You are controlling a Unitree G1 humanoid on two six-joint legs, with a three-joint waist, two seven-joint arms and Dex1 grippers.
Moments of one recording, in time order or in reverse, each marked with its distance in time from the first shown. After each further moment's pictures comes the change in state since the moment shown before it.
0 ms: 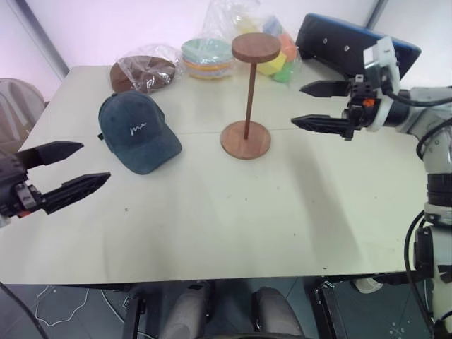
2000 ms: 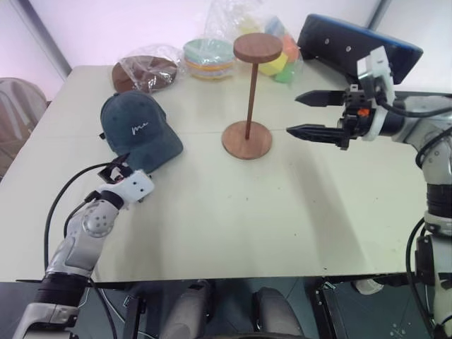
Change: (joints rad) left arm -0.333 -0.432 -0.988 0.677 1.501 -1.017 0.632; right arm 0.074 -0.008 -0.009 -0.122 0.048 0.074 -0.057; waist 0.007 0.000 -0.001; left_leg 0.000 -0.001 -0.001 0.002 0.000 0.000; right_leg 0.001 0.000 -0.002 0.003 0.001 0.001
